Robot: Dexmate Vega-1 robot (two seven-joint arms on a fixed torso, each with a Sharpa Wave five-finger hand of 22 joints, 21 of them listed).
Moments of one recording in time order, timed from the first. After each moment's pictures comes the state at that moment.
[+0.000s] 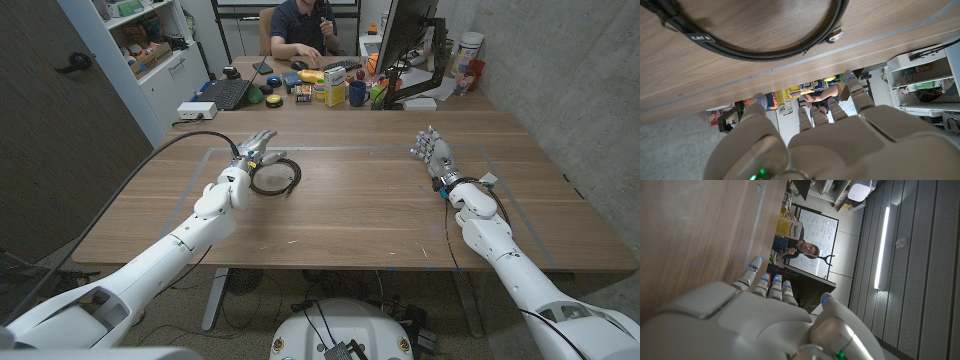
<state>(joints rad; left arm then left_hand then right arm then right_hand) 0.79 0.62 0.55 -1.62 0.74 0.46 0.05 0.37 0.02 0.31 -0.15 0.37 0.01 -0.22 0.23 0.19 -0.02 -0.20 0.20 0.18 -0.03 -0.03 0.21 0.17 0.30 0.21 0.19 0.17 -0.84 -0.33 -0.15 -1.17 0.49 0.25 0.19 0.03 0.08 0.26 0.16 0.30 -0.01 0.05 0.19 0.18 0.04 0.05 0.19 0.19 -0.05 0.06 0.26 0.18 -0.11 0.02 0.86 0.17</state>
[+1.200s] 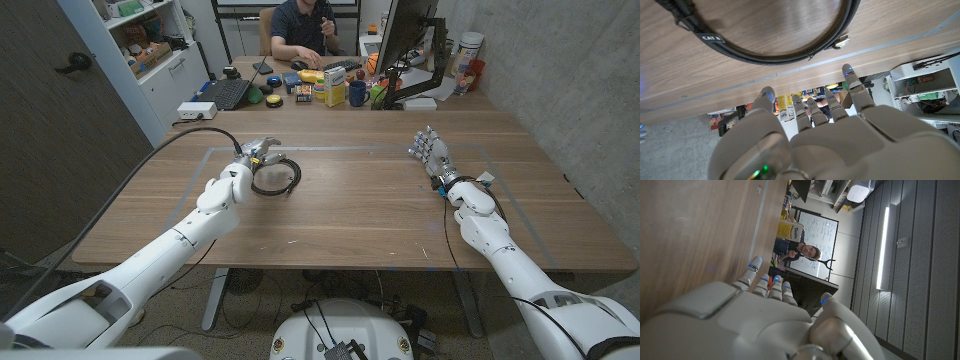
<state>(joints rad) 0.76 0.63 0.58 -1.64 0.71 0.51 -0.01 0.47 0.07 0.37 -0.16 0.30 0.25 -0.22 0.26 0.20 0.13 -0.21 0.20 0.18 0.09 -0.04 0.22 0.17 0.40 0.17 0.18 0.17 -0.79 -0.31 -0.15 -1.08 0.50 0.27 0.24 0.03 0.08 0.25 0.17 0.30 -0.03 0.06 0.19 0.18 0.03 0.04 0.19 0.19 -0.06 0.06 0.26 0.18 -0.11 0.02 0.84 0.17</state>
